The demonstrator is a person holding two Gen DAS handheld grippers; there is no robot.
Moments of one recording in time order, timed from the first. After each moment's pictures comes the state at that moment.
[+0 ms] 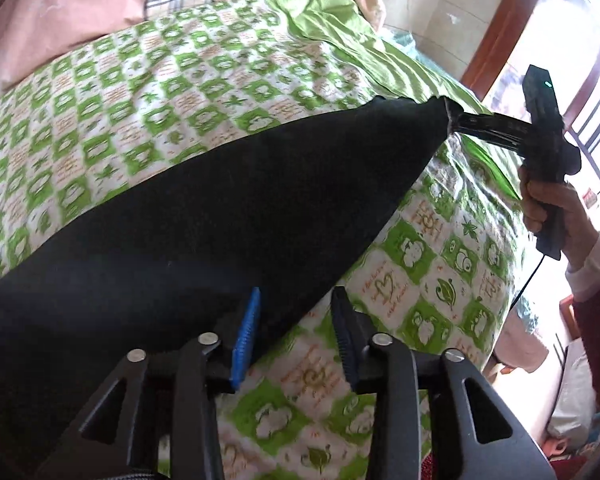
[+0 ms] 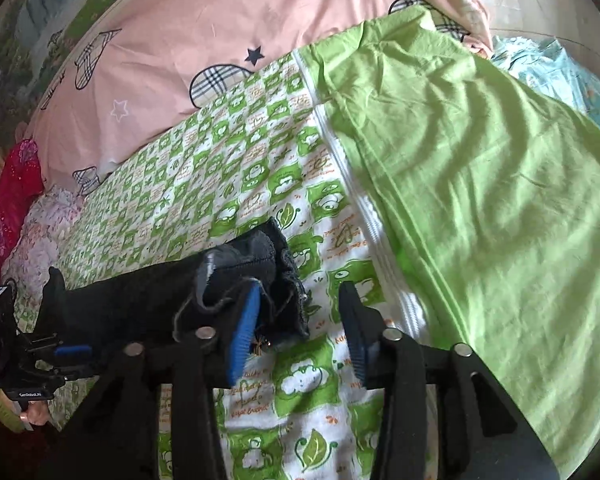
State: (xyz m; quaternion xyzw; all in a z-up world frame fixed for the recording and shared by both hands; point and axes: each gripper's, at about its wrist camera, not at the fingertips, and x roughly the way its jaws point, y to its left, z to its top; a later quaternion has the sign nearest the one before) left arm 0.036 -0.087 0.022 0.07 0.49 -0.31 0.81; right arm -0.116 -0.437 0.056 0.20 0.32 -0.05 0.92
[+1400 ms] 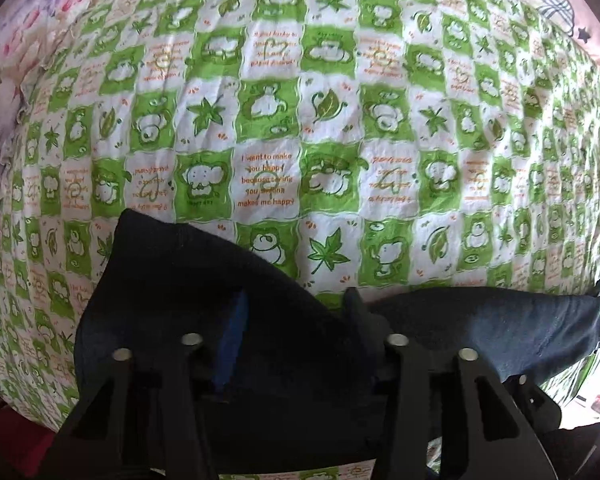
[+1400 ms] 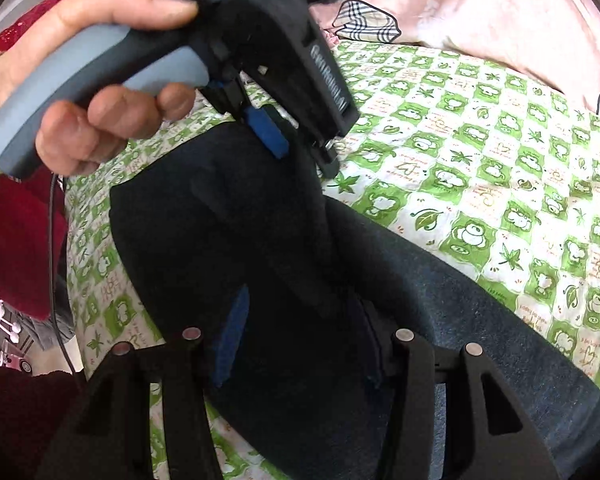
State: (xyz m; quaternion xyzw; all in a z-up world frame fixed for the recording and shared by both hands) left arm 0.230 0.139 0.027 -0.05 0.70 0.03 0.71; right arm 0.038 -0.042 0.023 -0.06 0.41 0.32 0.85
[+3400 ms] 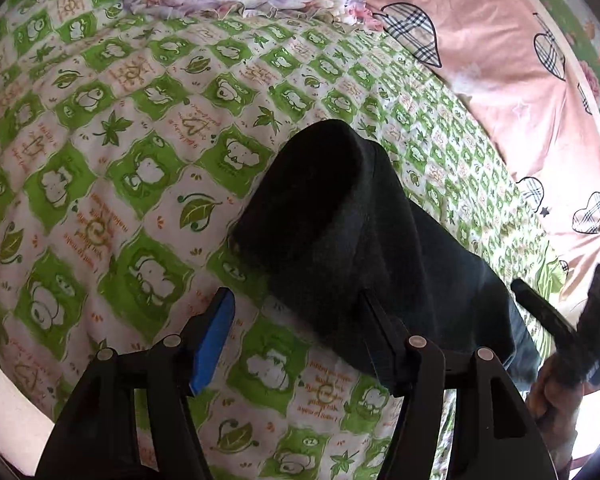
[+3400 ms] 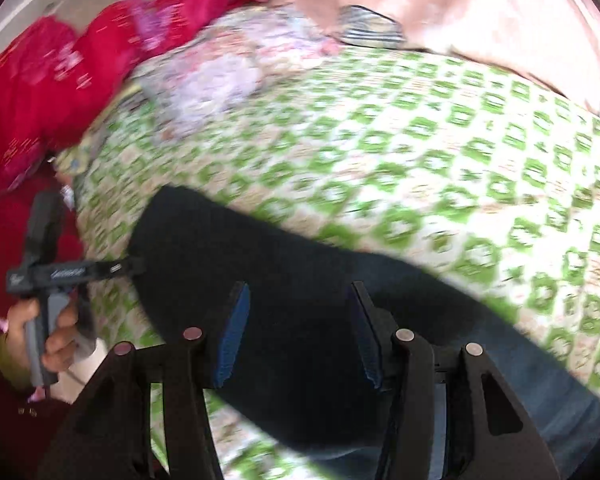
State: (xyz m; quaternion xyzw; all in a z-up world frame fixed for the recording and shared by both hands) left arm -0.063 0.288 -0.005 -0.34 0.45 0.10 0.82; right arm 0.057 -0.038 0.061 -0.03 0.43 0.30 0.85
